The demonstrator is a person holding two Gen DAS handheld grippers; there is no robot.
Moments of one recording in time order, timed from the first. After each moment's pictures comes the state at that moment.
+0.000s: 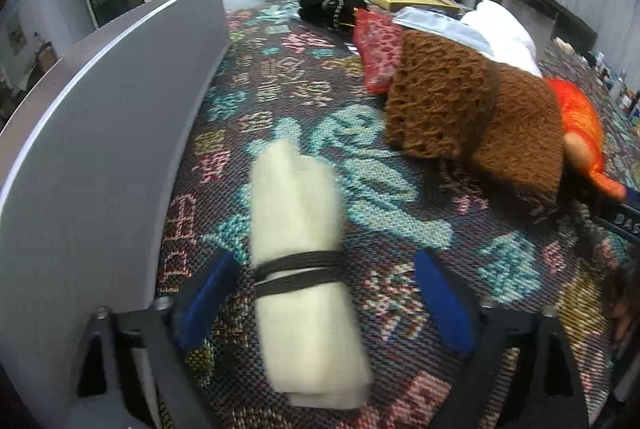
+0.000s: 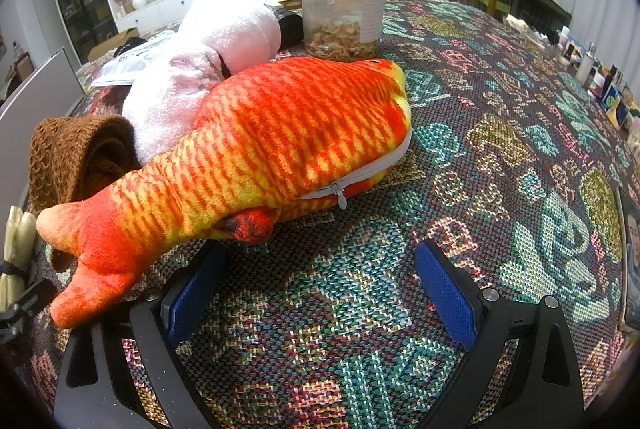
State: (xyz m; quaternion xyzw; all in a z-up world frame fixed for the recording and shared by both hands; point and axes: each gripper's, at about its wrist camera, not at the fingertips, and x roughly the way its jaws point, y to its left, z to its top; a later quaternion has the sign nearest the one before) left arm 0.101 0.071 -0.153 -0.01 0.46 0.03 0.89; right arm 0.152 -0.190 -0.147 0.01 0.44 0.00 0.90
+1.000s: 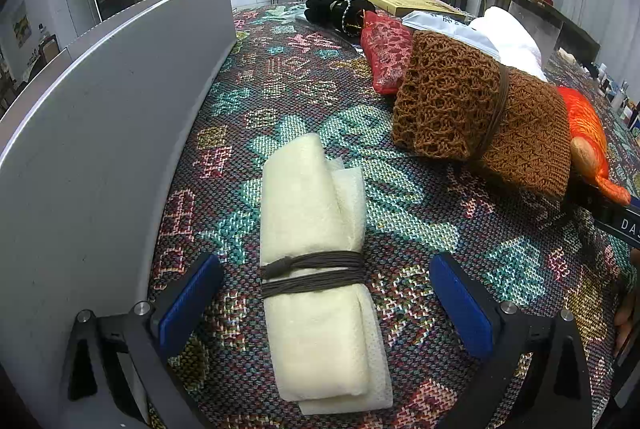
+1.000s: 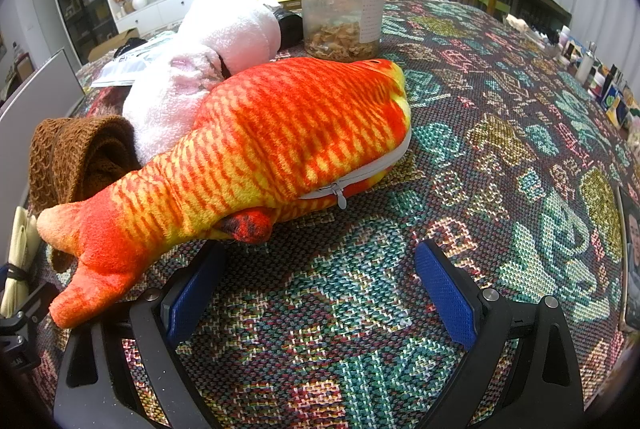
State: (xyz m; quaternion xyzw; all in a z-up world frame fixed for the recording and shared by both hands) left arm 0.101 0.074 -0.157 -0.01 0.45 0.03 0.89; right arm 0.152 -0.191 -0.147 0.01 0.44 0.01 0.90
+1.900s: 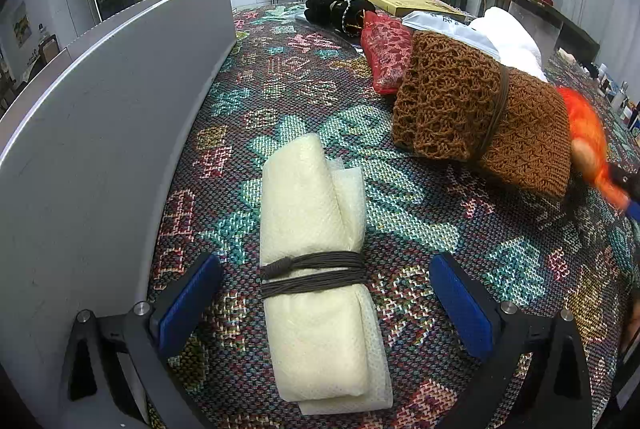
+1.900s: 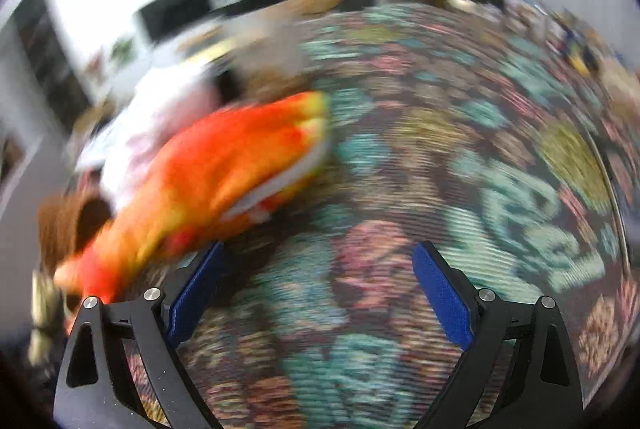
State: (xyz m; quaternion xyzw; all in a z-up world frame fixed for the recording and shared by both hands) left arm 0.101 0.074 -0.157 -0.02 0.45 0.03 0.89; right arm 0.135 -0.260 -0.144 0.16 0.40 -0.08 0.90
